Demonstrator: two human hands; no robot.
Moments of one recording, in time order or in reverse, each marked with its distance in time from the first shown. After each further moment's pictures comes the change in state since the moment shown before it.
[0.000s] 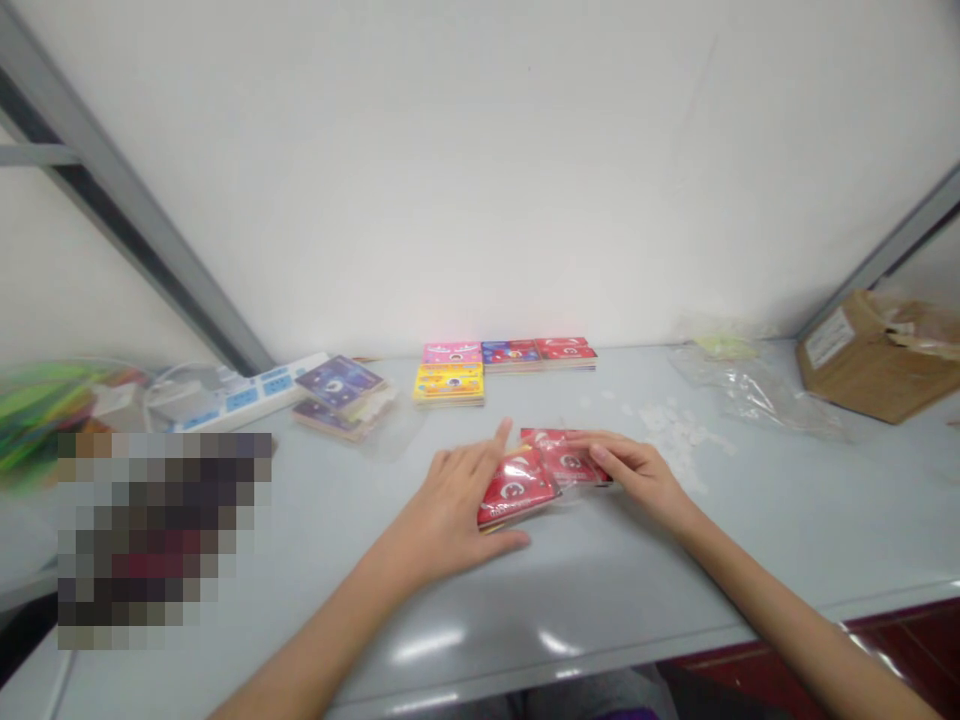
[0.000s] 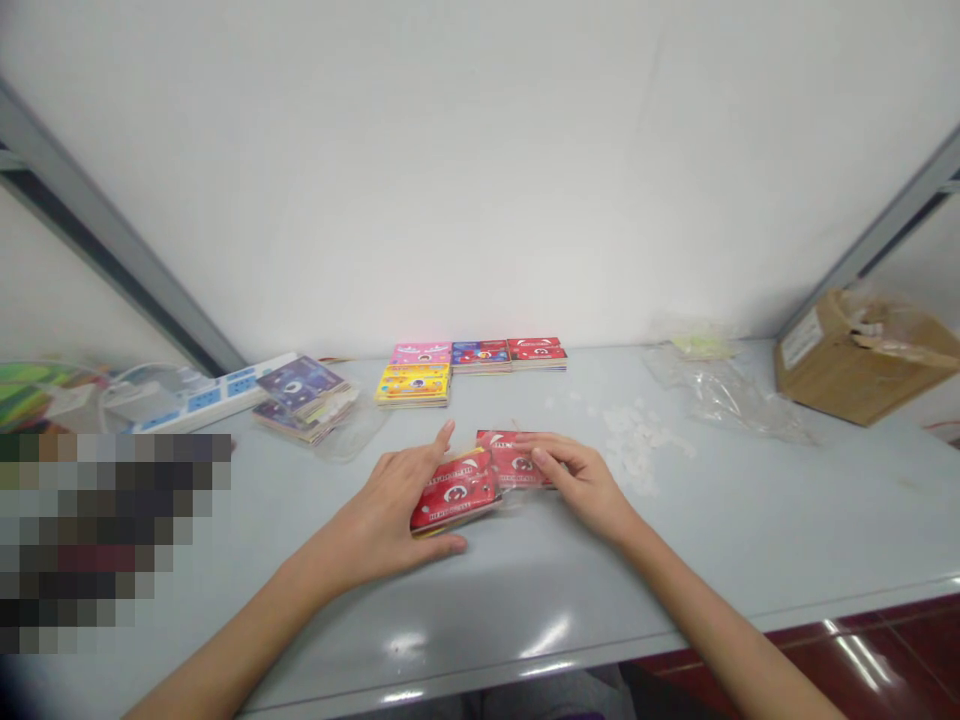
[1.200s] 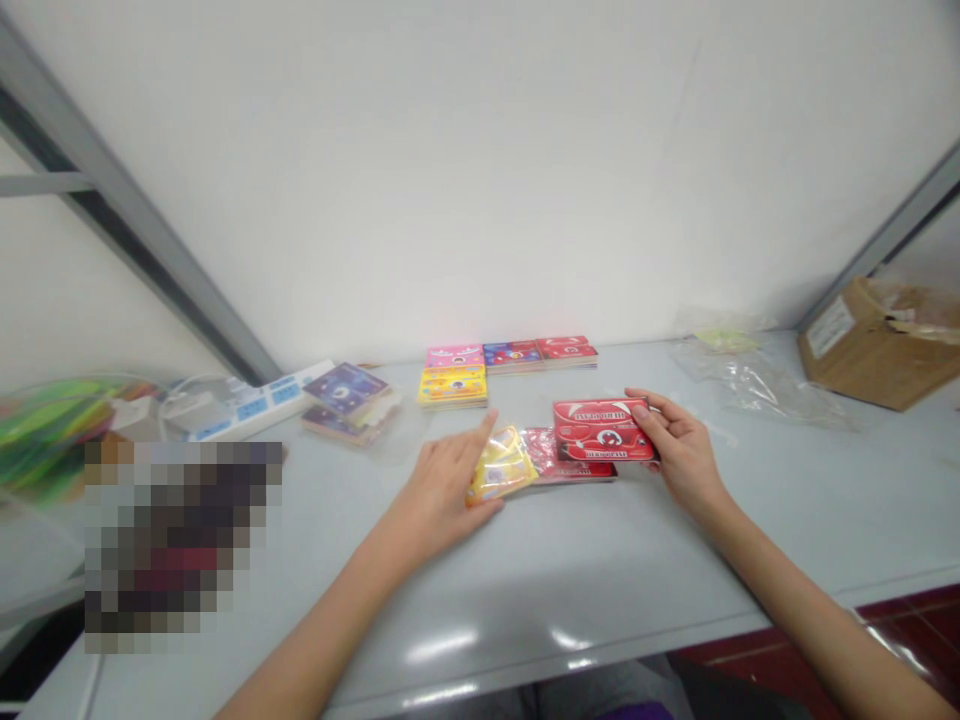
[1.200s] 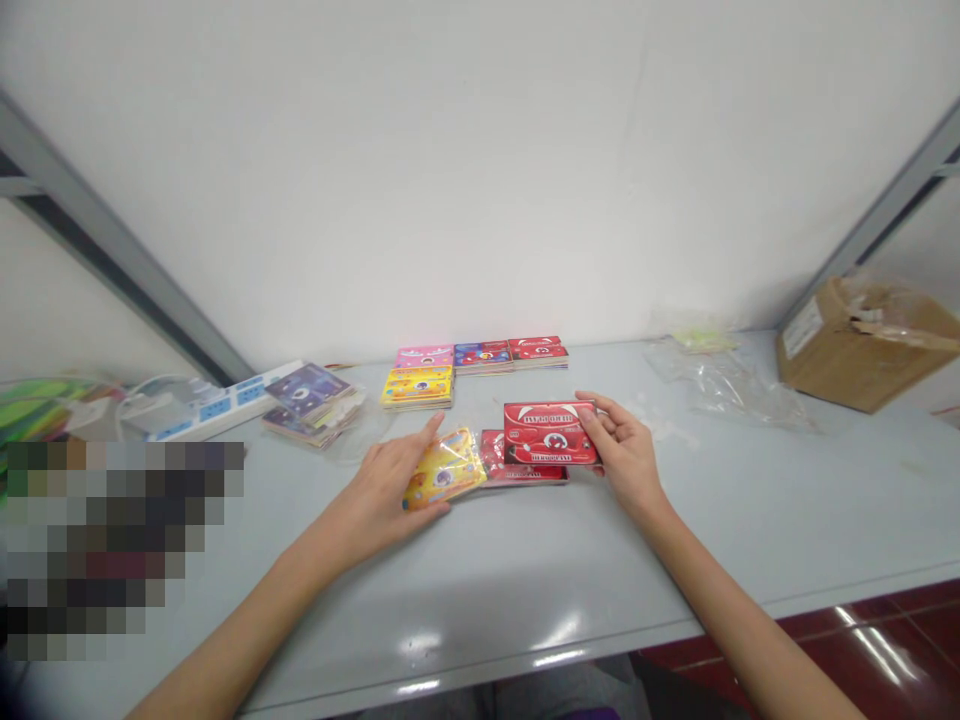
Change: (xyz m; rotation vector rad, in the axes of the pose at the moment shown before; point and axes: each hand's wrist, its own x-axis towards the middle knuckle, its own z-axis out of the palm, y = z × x) left_hand -0.001 -0.018 -0.007 0.070 0.081 -0.006; right_hand 0.002 0.008 -0.015 0.318 0.458 0.229
